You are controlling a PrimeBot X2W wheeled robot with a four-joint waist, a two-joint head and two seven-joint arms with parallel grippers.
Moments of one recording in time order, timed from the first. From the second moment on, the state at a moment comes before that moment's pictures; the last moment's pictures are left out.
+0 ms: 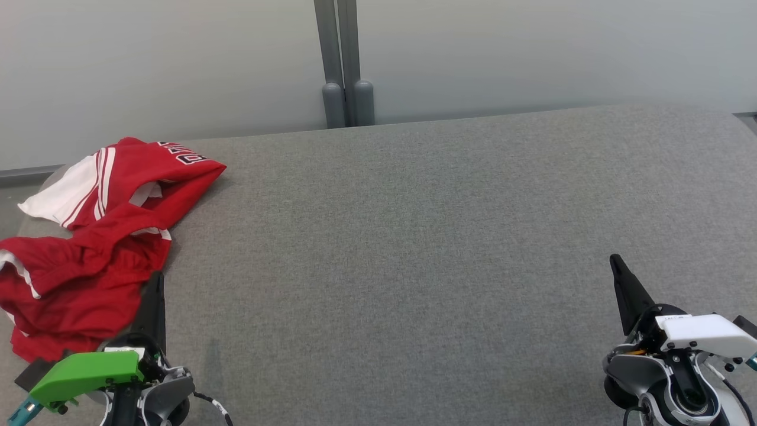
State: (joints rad) left arm -0.10 0.05 0.11 0.24 -1.61 -0.13 0.11; right arm -0.11 -0.05 -0.11 0.25 1.61 0.13 0.11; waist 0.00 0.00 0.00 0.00
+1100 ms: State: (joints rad) left arm -0.04 0.04 0.04 0.24 -1.39 -0.11 0.00; right arm -0.04 -0.04 -0.07 0.26 1.46 0.13 0.00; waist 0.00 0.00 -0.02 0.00
